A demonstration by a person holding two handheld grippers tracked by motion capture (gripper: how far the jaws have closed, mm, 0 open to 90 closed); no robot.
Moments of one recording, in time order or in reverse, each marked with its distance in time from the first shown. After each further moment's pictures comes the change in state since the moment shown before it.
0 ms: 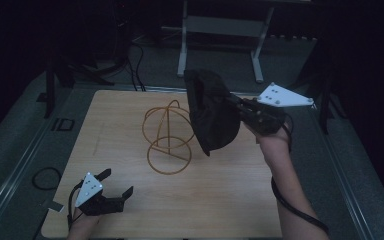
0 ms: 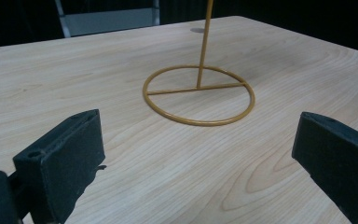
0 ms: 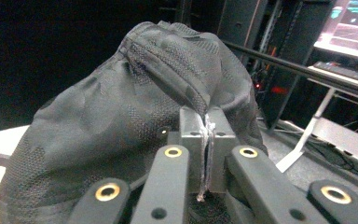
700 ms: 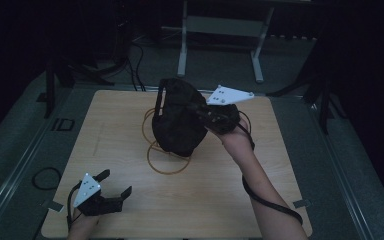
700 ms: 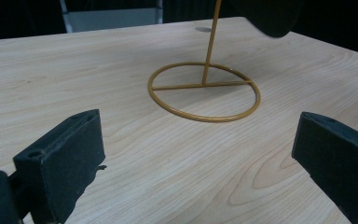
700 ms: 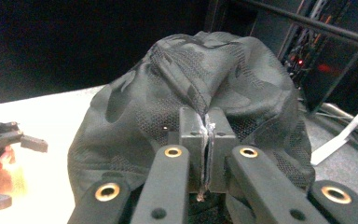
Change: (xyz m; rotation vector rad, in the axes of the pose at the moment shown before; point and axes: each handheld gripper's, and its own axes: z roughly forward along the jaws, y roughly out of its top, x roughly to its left) left arm 0.004 -0.007 0.000 -0.012 0.004 -0.025; right arm 0.039 -0.008 0.081 0.135 0.127 -0.020
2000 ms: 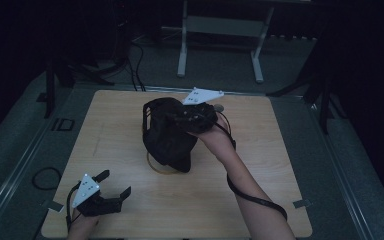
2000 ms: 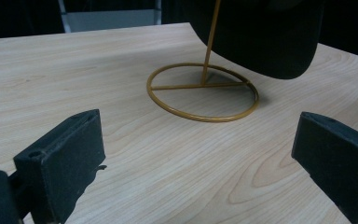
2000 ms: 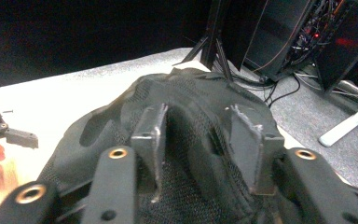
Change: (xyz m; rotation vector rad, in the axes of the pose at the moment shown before) left arm 0.002 -0.003 -0.001 -0.002 -0.010 -0.007; right arm 0.010 -0.004 0.050 0.094 0.016 0.020
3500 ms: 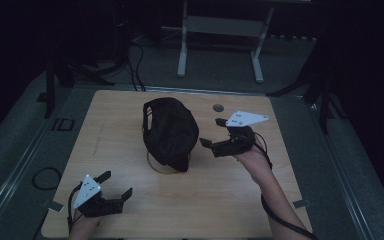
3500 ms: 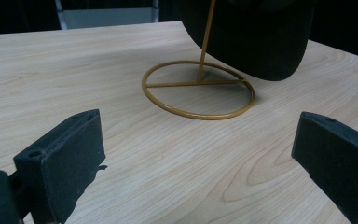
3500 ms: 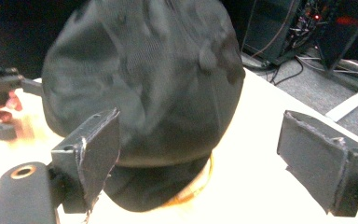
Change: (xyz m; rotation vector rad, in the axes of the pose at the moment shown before) left arm -0.003 -0.002 0.002 0.005 -0.010 -0.008; right arm -0.028 -0.086 -0.068 -0.003 0.018 0.074
